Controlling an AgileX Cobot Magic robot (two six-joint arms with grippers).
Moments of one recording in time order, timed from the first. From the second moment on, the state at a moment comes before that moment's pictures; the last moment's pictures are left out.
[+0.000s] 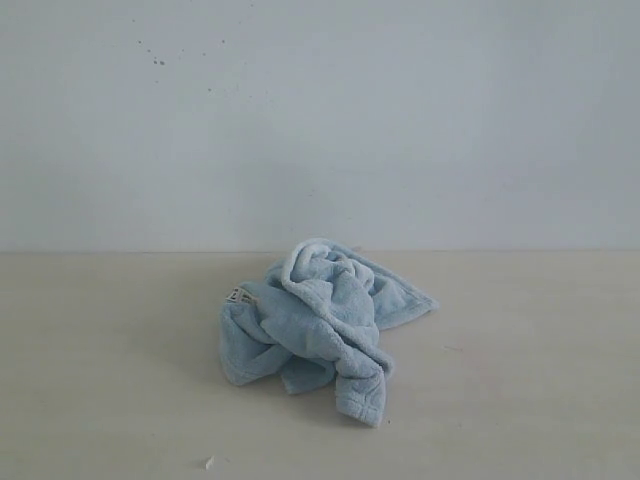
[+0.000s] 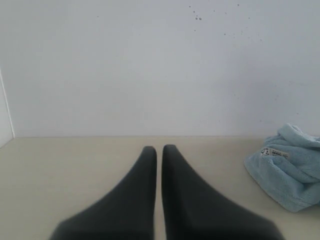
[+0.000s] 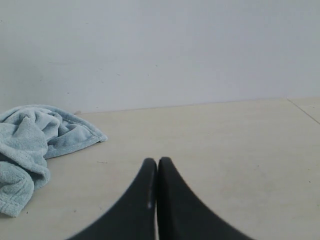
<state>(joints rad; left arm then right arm) 0.04 0.00 0.00 -0.09 0.05 0.09 0.00 0.00 0.00 0.21 0.16 -0.11</state>
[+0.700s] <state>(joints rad) 0.04 0.00 0.00 -0.32 0.02 -0.17 0.00 0.00 0.00 0.21 0.16 -0.11</state>
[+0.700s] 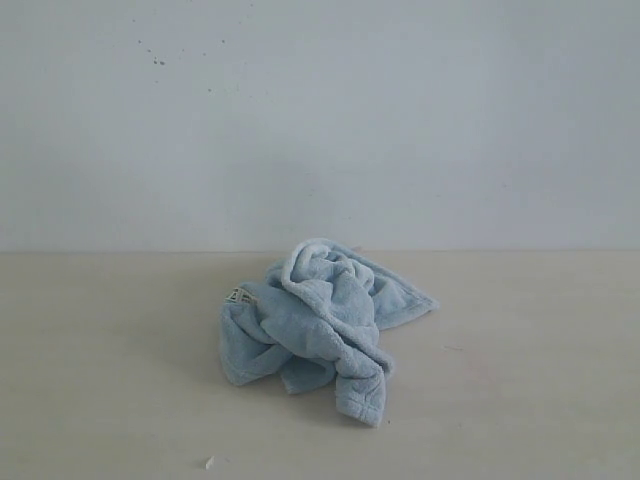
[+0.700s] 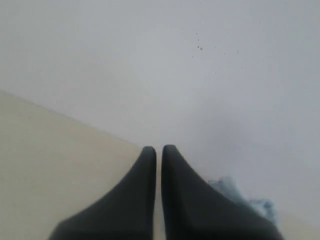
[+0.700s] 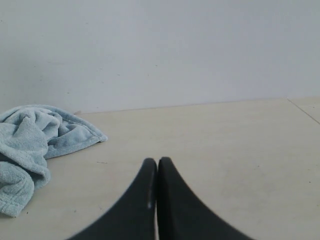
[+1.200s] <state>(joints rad) 0.04 0.00 -0.16 -1.41 0.42 0.52 0.00 0.00 0.00 0.21 0.16 -0.11</state>
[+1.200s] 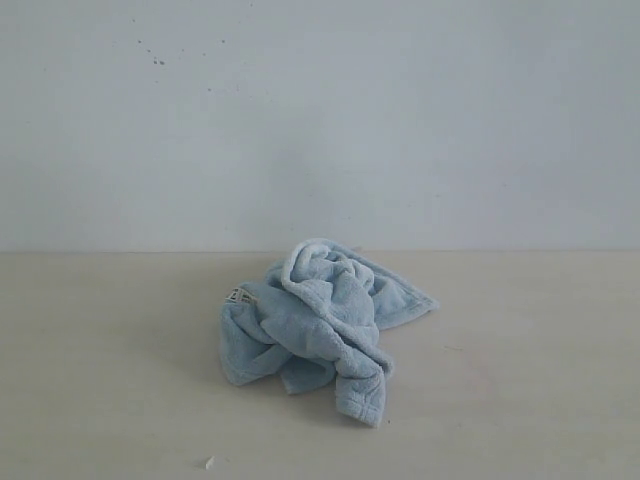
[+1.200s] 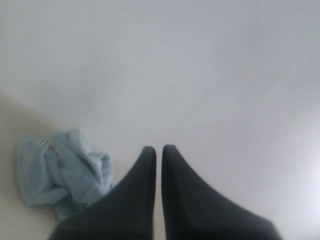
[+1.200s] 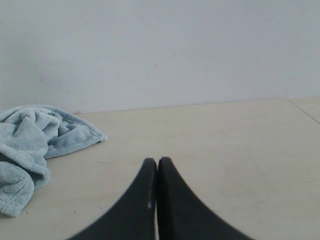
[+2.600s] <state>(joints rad) -0.03 0.82 -0.40 -1.74 0.72 1.28 0.00 0.00 0.00 0.21 0.16 -0.11</state>
